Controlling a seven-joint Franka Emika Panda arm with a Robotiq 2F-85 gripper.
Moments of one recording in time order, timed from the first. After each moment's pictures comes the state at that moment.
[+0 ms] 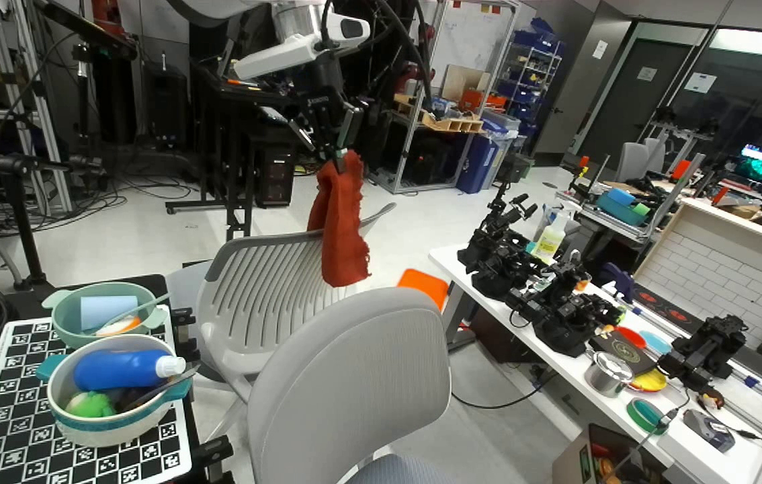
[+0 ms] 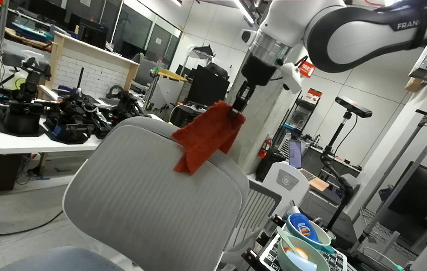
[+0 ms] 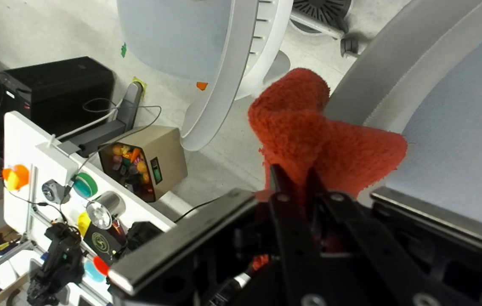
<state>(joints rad) 0.13 0.01 0.20 -2.10 -0.51 2.22 0.10</state>
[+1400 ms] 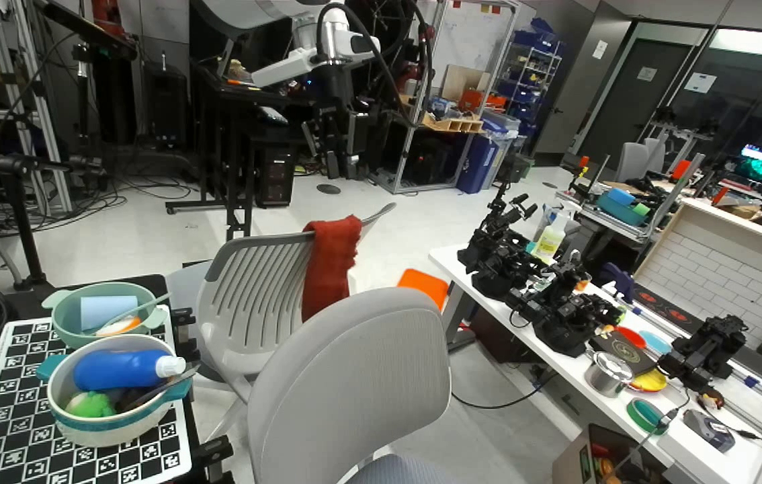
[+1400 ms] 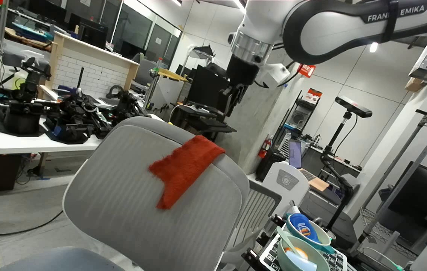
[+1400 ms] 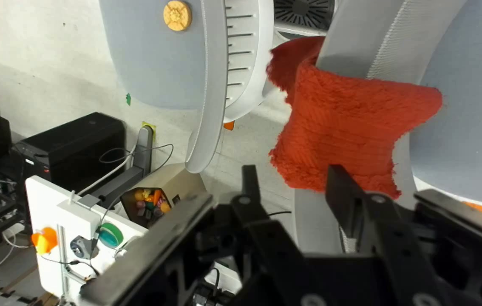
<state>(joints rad) 0.19 0.14 0.16 -1.94 -0.50 2.10 0.32</state>
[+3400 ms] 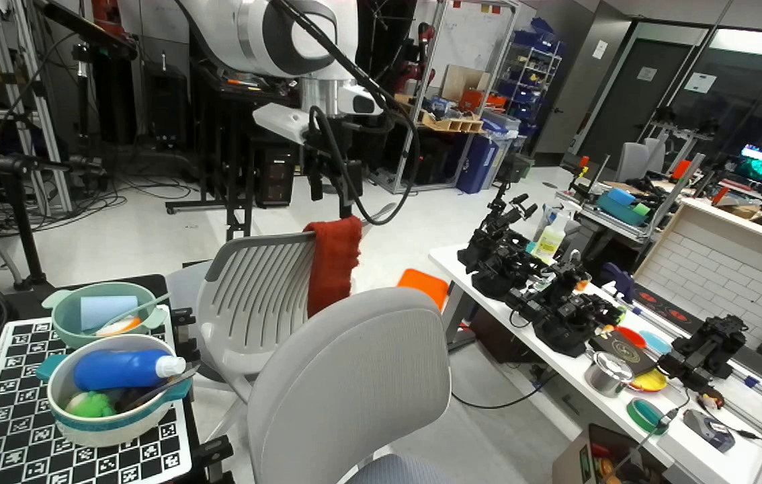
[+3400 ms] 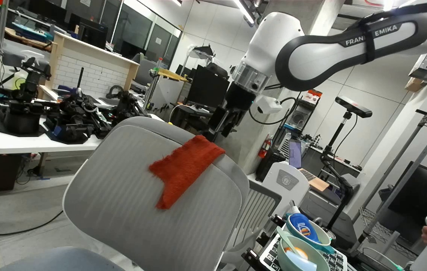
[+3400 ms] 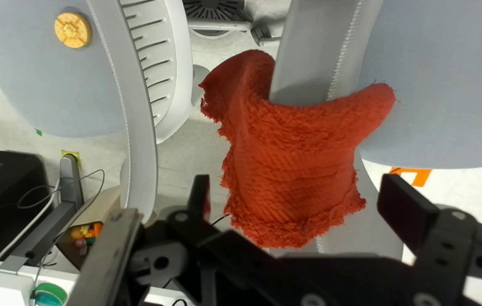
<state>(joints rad) 0.13 0.16 0.12 -2.11 -0.23 2.39 0.23</state>
